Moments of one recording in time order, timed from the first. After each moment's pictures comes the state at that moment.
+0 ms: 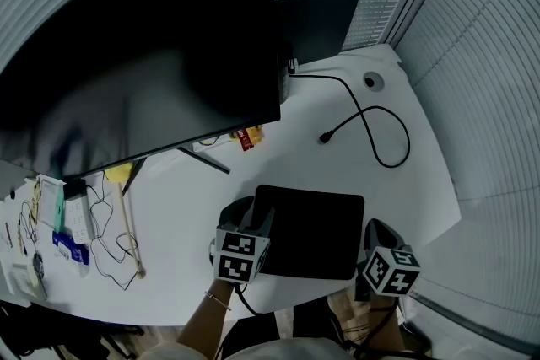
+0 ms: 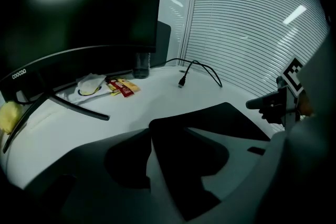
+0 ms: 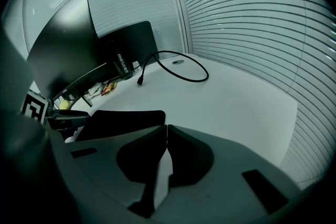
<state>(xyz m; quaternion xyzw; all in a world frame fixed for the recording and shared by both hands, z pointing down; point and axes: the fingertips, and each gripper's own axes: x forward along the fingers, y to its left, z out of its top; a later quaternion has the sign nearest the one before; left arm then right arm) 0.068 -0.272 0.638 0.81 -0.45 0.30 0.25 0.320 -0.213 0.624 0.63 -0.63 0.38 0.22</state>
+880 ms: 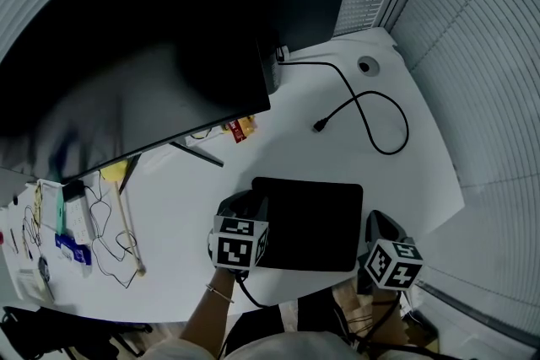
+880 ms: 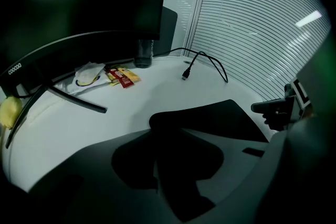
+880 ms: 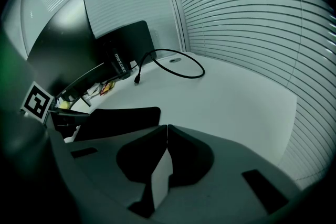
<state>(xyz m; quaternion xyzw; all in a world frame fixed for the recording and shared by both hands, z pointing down) 0.072 -0.273 0.645 0.77 -0.44 0.34 0.30 0.327 -0.206 0.631 0.63 -0.63 0.39 0.21</state>
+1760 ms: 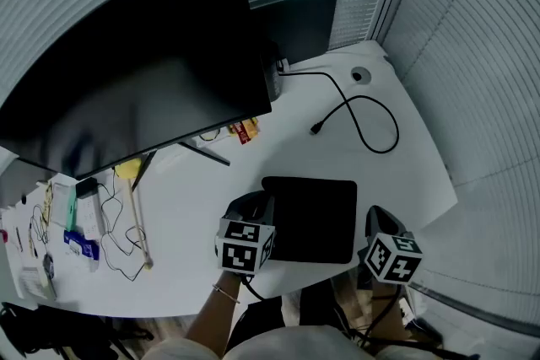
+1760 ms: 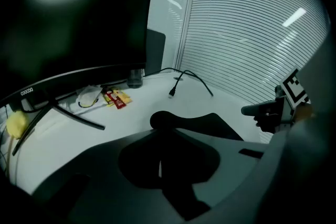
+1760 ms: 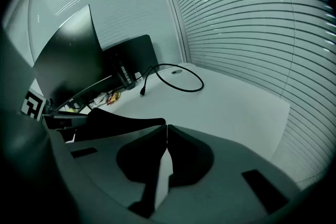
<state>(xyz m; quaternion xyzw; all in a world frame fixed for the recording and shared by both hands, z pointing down) 0.091 -0.264 0.593 0.81 -0.45 0.29 0.25 0.328 -0.206 0.599 0.65 -0.65 0.37 0.18</state>
